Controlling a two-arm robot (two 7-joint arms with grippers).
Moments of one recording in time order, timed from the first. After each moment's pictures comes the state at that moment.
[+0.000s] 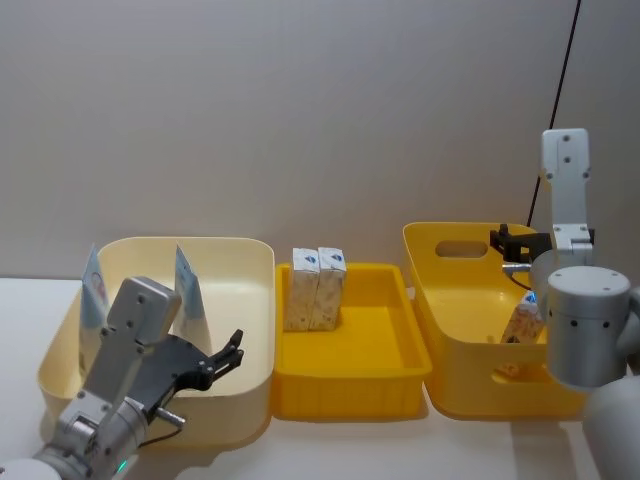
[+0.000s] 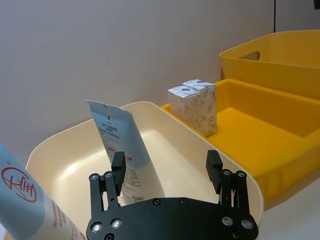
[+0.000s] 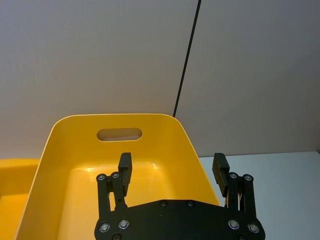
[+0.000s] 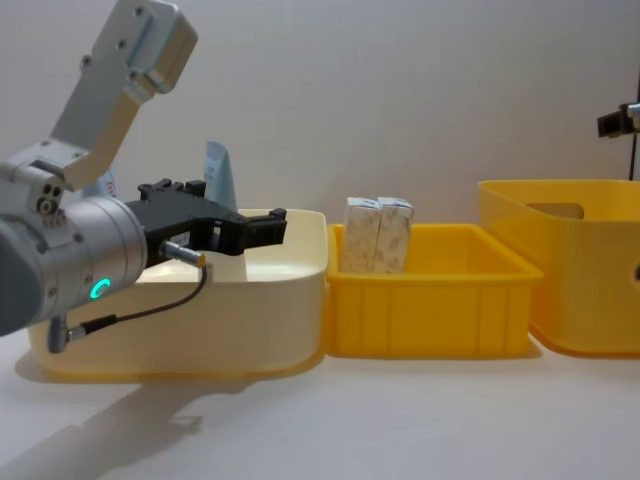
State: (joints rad) left arm -0.37 0.32 0.45 -1.49 -0.19 0.10 -0.05; right arm 0.69 0.07 -0.13 -1.22 0.00 0.57 -0.29
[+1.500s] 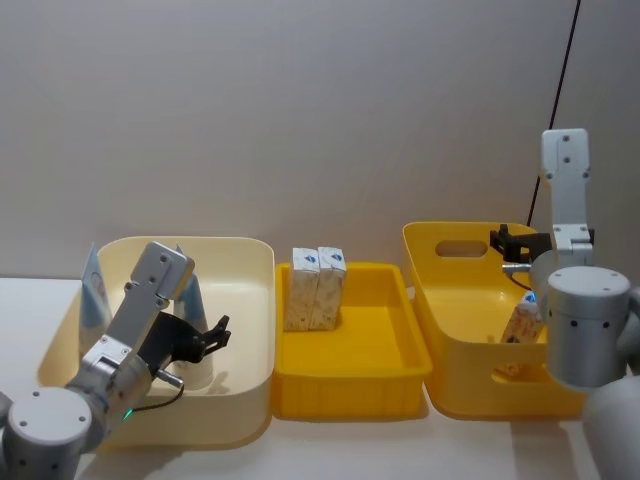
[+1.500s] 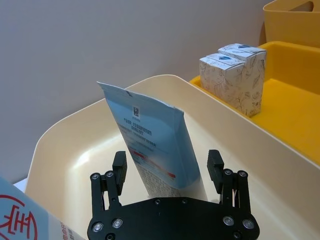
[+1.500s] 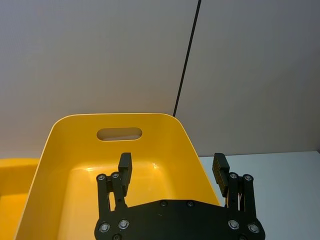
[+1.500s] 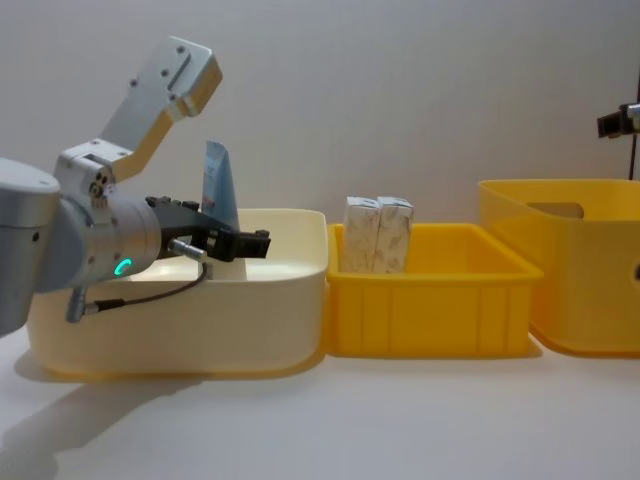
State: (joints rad) left arm -0.59 0.24 0.46 -1.20 -0.12 0.19 -0.09; right arm 0.69 0.07 -0.13 -1.22 0.00 0.56 -0.29
